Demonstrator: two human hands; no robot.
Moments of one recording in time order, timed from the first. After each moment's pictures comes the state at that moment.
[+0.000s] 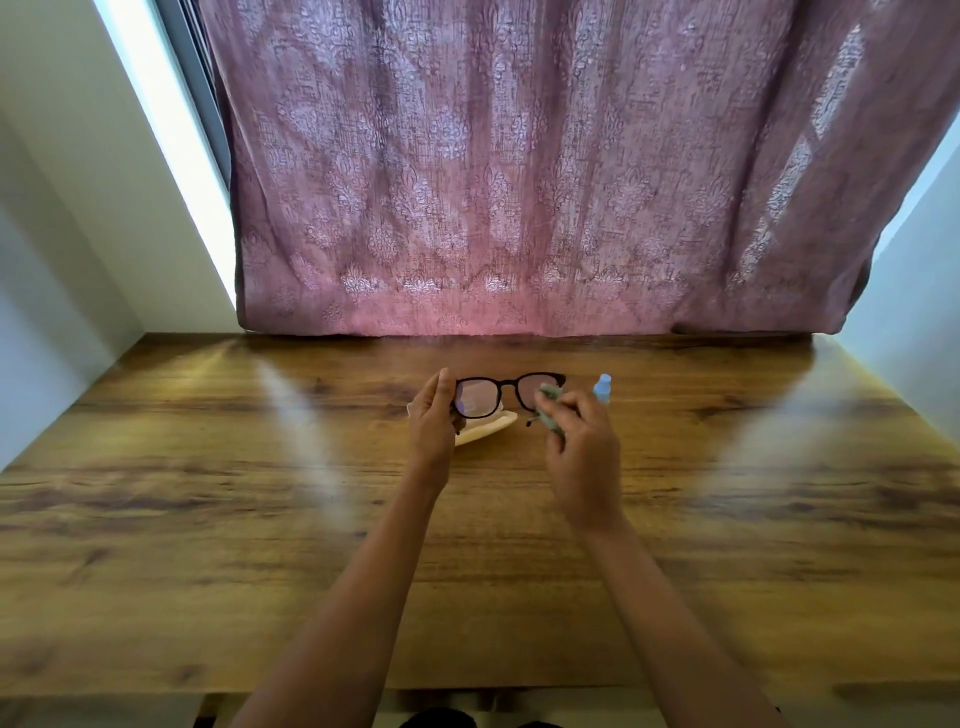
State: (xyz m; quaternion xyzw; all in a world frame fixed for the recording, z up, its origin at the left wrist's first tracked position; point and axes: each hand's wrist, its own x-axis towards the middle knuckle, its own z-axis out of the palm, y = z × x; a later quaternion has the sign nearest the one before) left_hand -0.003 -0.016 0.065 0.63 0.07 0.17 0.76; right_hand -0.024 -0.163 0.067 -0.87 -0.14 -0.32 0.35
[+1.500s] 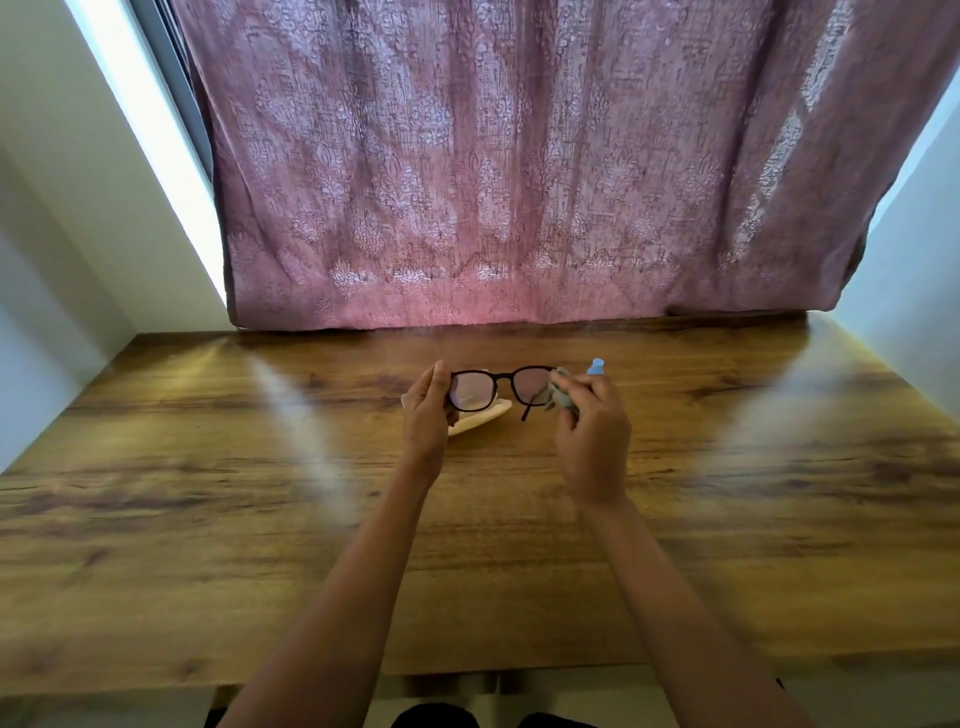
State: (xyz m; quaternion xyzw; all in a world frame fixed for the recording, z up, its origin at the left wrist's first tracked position) left_hand -0.005 -0.018 0.064 0.65 0.06 0.16 0.75; right_hand -0.018 -0.173 0.067 -0.86 -0.08 -0.33 0.38
